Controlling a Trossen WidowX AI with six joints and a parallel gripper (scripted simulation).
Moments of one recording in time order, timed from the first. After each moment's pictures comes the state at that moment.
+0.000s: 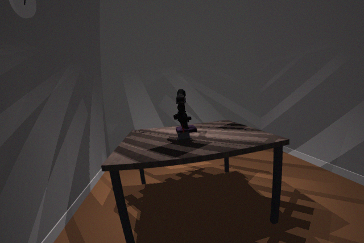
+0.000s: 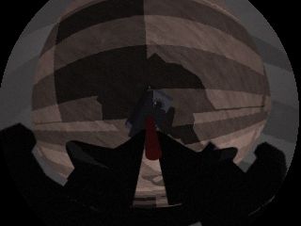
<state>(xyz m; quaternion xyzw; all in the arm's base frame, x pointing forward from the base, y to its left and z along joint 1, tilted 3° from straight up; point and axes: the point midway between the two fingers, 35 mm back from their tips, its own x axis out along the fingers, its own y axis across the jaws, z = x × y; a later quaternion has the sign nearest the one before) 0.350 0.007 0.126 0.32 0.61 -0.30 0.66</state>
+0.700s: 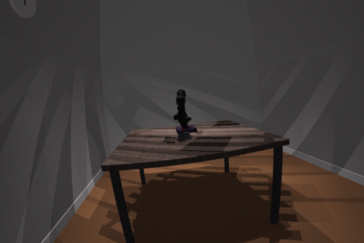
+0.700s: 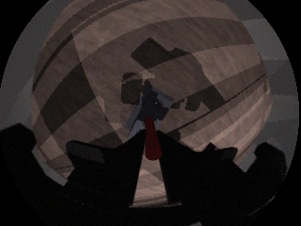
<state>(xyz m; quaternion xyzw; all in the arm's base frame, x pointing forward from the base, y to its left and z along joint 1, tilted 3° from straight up) 0.350 0.006 0.123 0.32 0.61 -0.30 0.66</state>
